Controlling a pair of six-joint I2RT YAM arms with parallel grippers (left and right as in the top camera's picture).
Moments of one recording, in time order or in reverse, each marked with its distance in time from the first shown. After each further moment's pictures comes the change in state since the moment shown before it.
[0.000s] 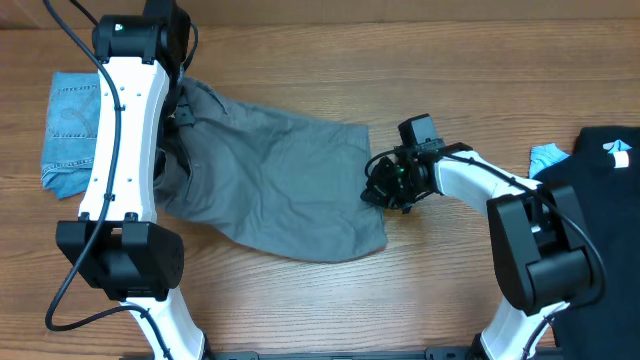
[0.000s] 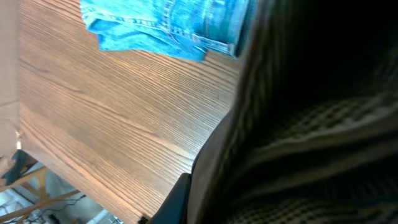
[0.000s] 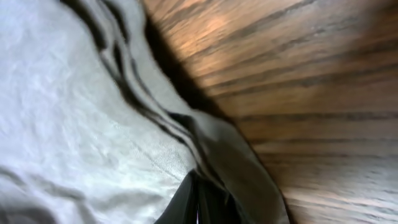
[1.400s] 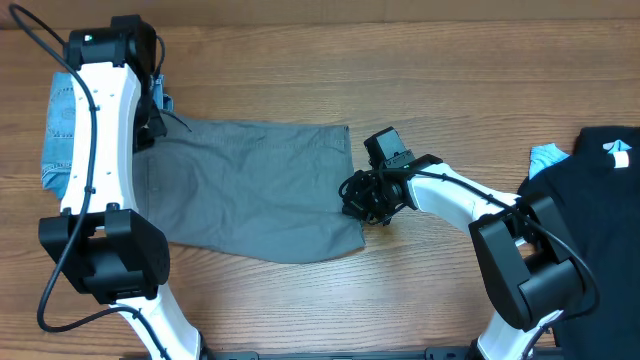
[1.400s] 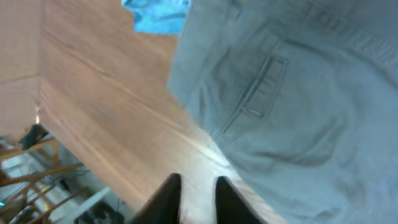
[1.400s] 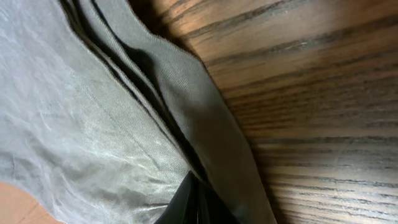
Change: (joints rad) left arm 0.118 0.000 -0.113 0.017 -0.074 -0.003; right arm 0.167 -0.021 -0.017 0.026 0.081 0.120
